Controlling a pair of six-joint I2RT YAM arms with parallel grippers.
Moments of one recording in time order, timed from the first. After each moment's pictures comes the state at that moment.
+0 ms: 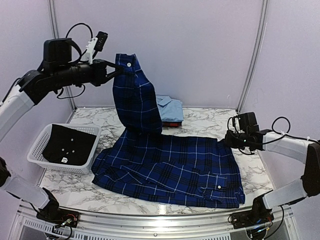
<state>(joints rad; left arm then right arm) -0.63 1.38 1.67 -0.48 0.29 -0.11 0.22 1.31 0.74 -0.22 0.03 0.41</state>
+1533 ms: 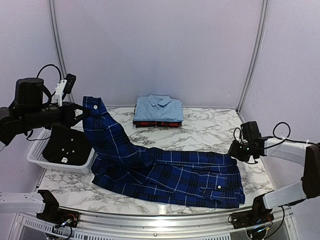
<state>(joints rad) -0.63 0.89 1.22 -0.73 0.10 -0.26 0.15 1.26 0.62 -0.31 0.05 0.57</state>
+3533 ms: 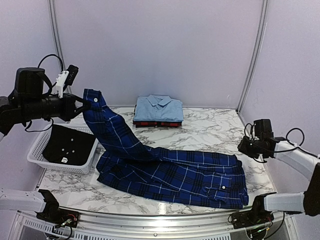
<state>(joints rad) -0.63 0.97 1.36 -0.81 0.09 -0.18 0.03 1.12 0.63 -0.37 0.05 0.50</state>
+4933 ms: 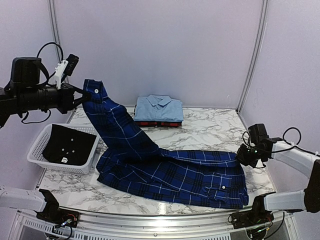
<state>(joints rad) -0.63 1.03 1.50 -0.86 0.14 -0.07 0.09 1.12 0.60 -0.54 0.01 0.65</state>
